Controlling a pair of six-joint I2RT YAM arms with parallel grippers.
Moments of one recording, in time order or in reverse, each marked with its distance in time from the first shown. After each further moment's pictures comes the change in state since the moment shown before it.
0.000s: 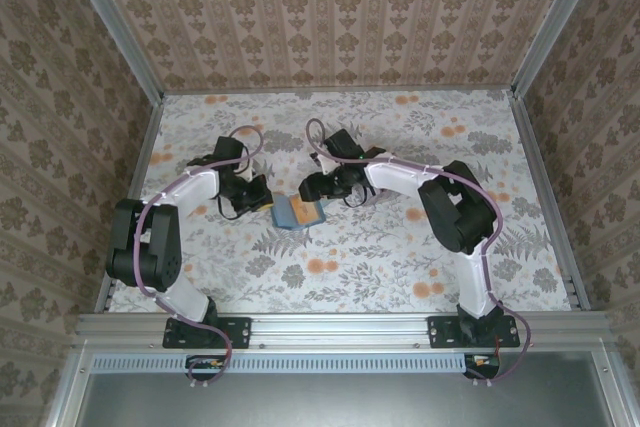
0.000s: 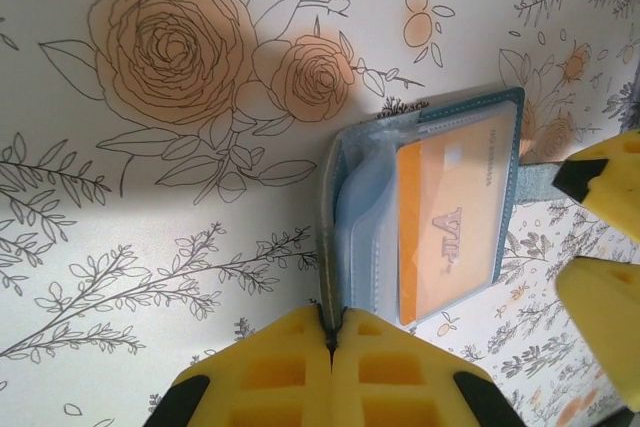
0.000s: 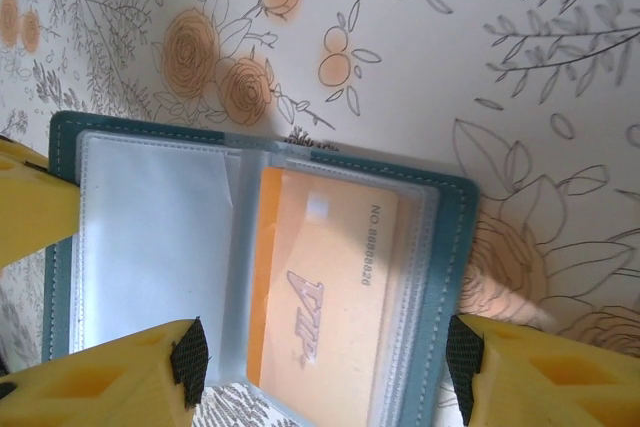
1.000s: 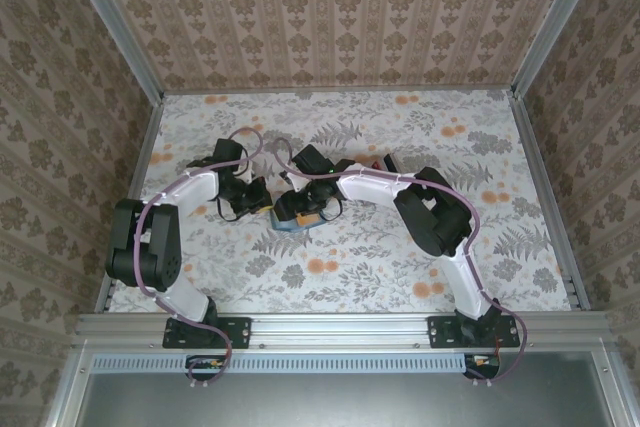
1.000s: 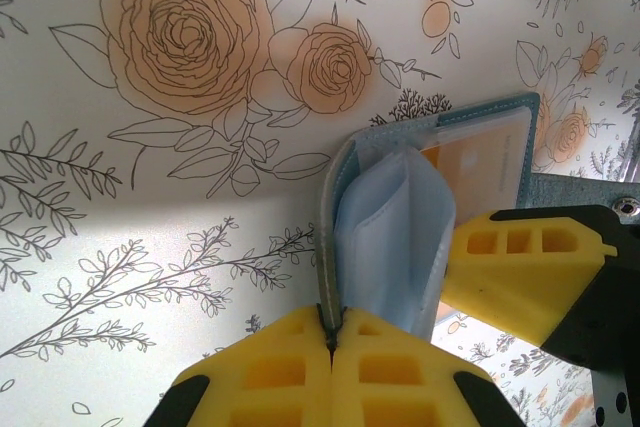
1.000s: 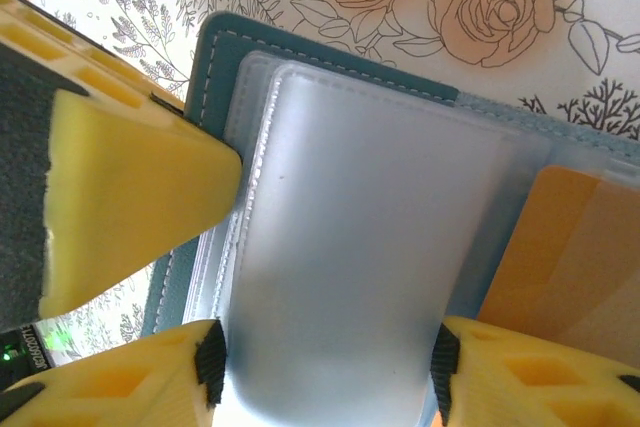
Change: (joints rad) left arm 0.006 0.000 -0.014 0.007 0.004 0.005; right arm 0.154 0.114 0.123 -0.019 -0.038 0.008
